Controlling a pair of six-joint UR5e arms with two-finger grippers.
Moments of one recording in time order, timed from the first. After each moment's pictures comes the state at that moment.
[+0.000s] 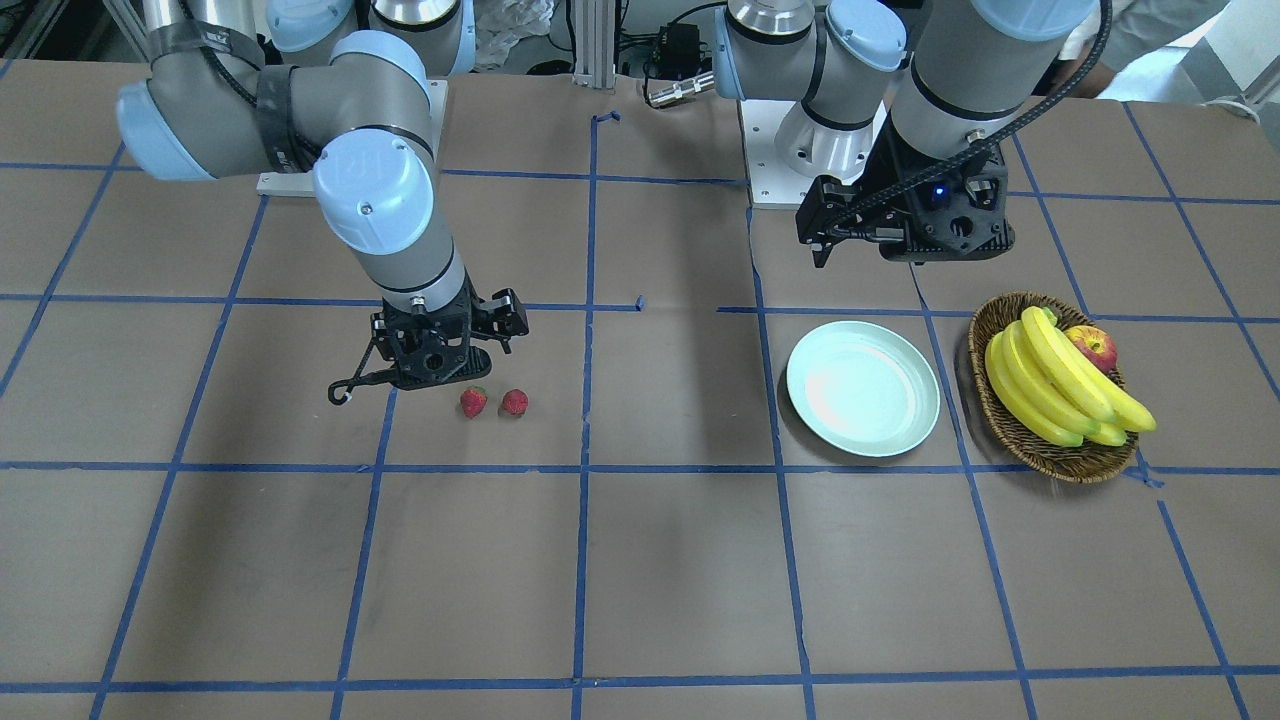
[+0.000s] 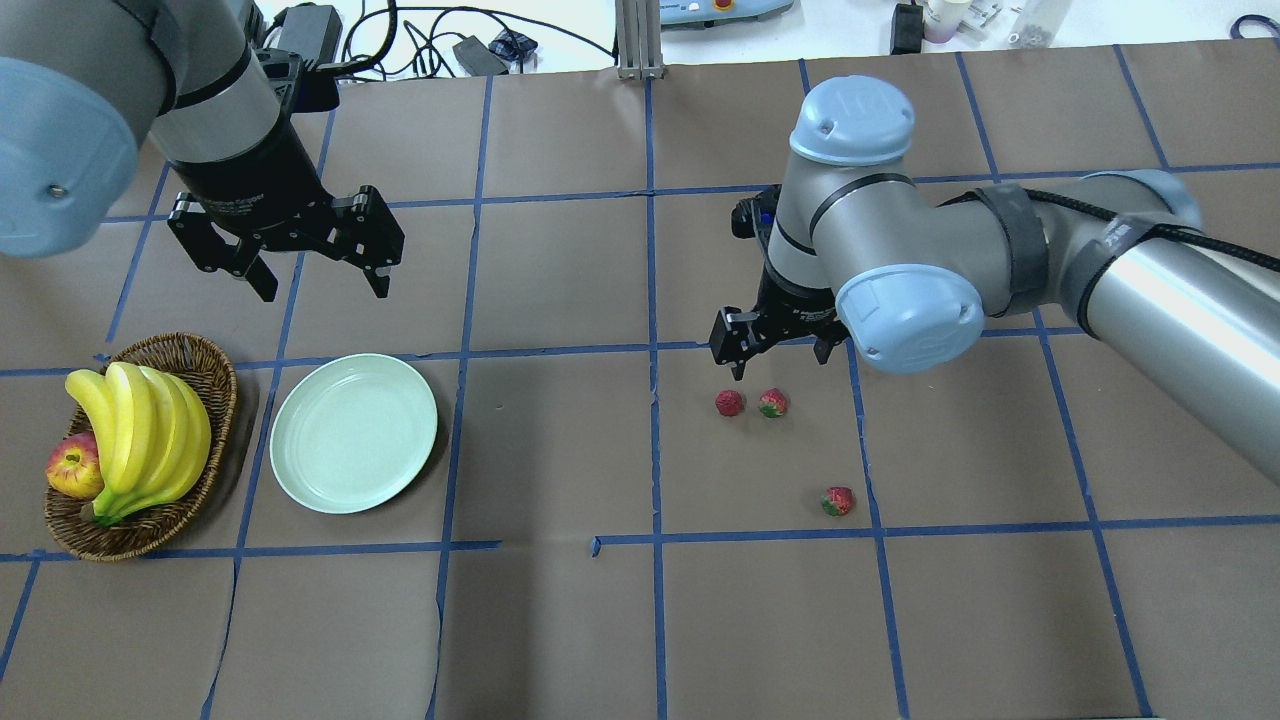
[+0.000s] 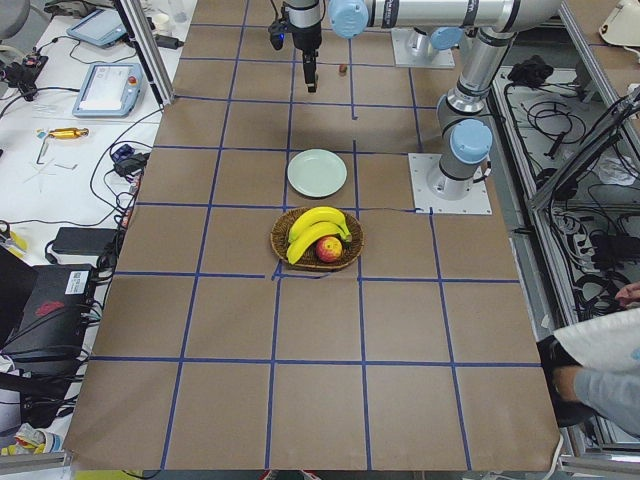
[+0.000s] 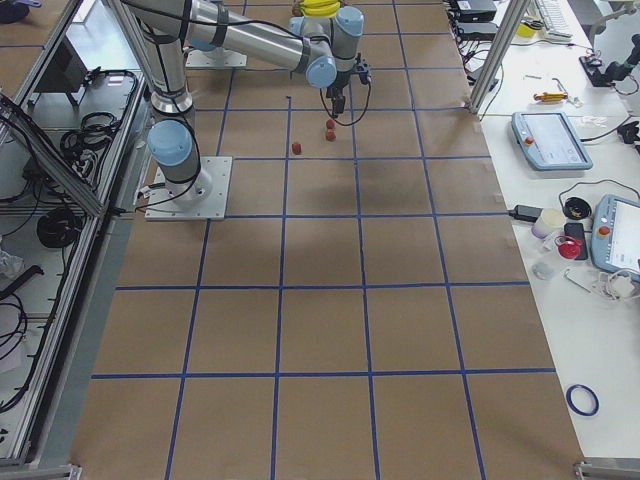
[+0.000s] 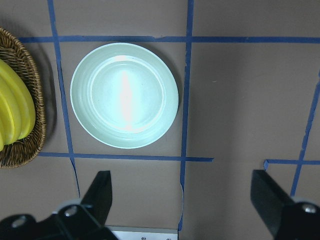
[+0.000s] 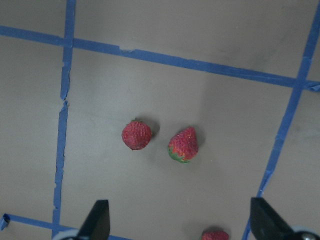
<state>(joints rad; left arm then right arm) -1.57 -1.58 -1.60 -1.64 1.62 -0.03 1.77 -1.36 1.86 -1.97 -1.50 0.00</state>
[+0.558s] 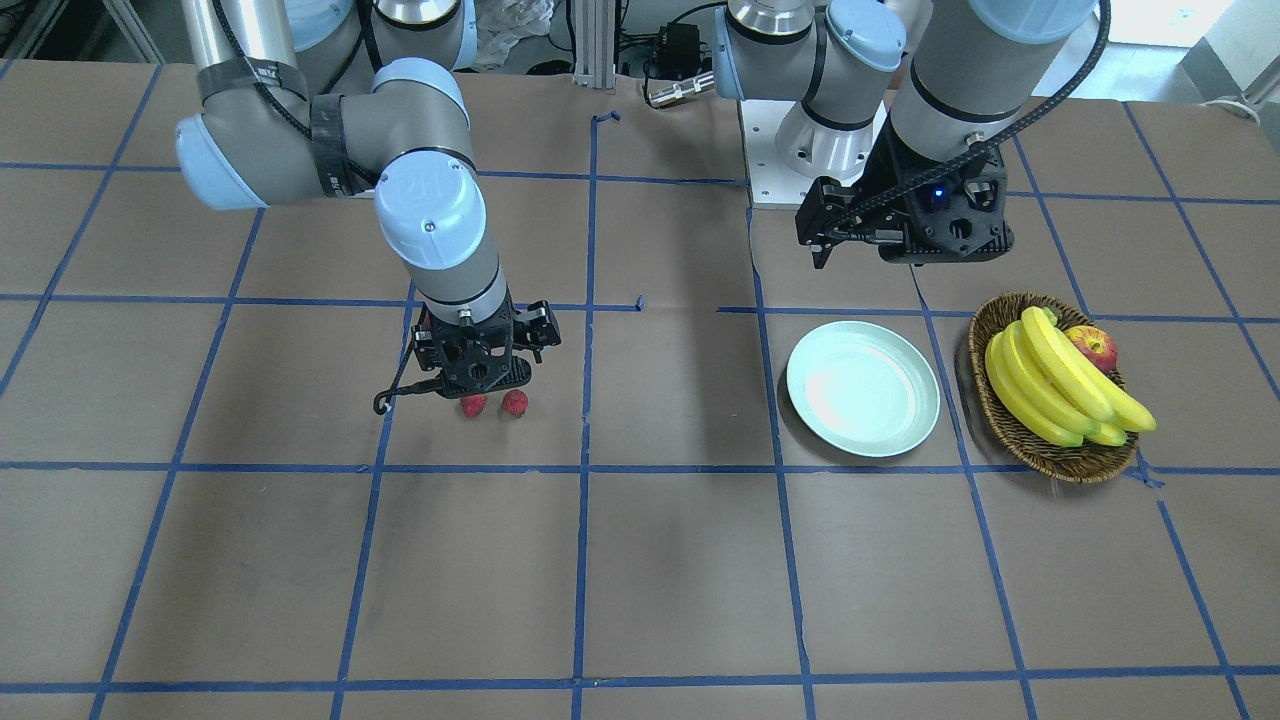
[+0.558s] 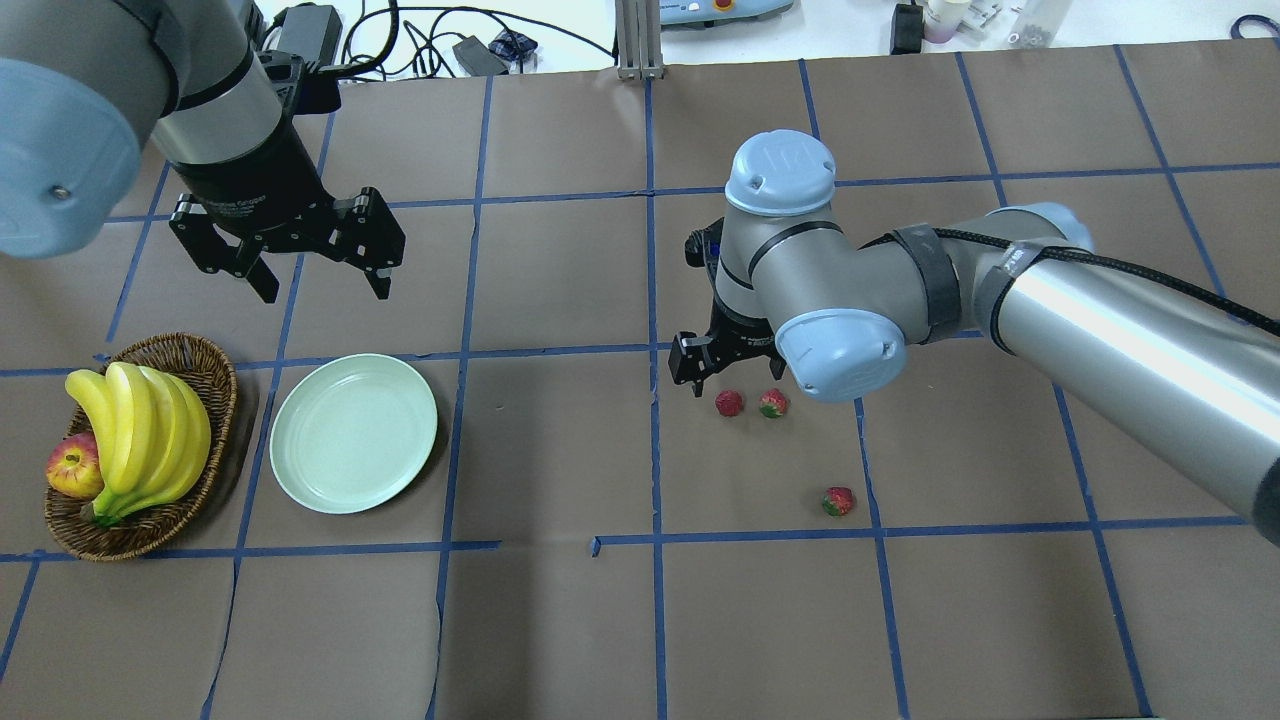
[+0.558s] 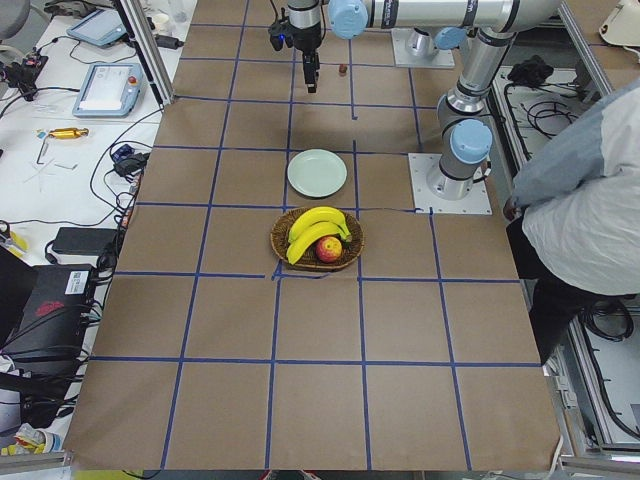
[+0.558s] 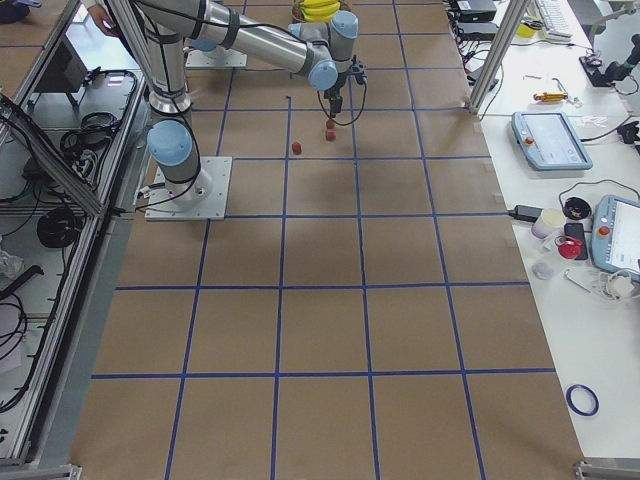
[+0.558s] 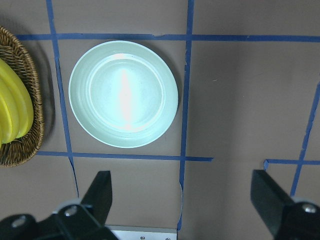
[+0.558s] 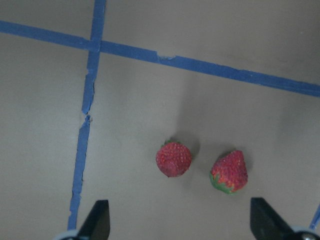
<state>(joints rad) -1.57 -1.58 -1.60 -1.64 1.62 -0.03 1.83 -1.26 1.87 -2.09 -1.50 0.04</state>
